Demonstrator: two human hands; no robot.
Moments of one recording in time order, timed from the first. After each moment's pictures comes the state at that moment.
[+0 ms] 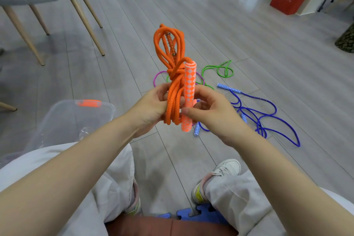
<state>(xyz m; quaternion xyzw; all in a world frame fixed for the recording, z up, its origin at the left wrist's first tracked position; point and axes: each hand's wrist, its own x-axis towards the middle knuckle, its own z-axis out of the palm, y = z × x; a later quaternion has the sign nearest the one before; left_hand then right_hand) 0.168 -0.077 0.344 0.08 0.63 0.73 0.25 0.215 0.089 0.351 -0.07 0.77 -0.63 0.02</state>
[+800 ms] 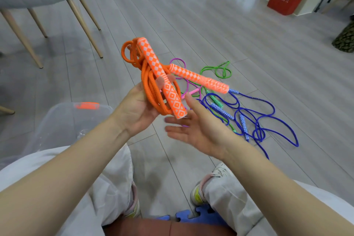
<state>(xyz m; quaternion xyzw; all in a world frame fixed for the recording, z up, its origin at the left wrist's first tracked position) 0.159 -0.084 0.349 0.05 0.52 0.83 0.22 0.220 0.068 0.339 0.15 0.53 -0.80 0.24</state>
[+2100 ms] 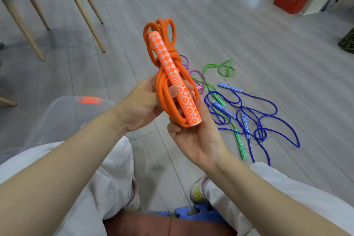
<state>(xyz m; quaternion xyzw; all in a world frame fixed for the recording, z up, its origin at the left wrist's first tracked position) 0.163 -0.087 0.357 0.18 0.52 0.80 0.25 0.230 0.038 0.323 0.08 0.23 -0.96 0.14</state>
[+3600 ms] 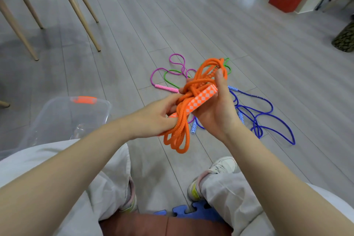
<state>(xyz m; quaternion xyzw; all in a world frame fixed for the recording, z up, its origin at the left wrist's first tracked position) 0.173 -0.077 0.335 0.26 0.73 0.56 0.30 0.193 0.089 0.332 0.06 0.45 -0.89 0.07</state>
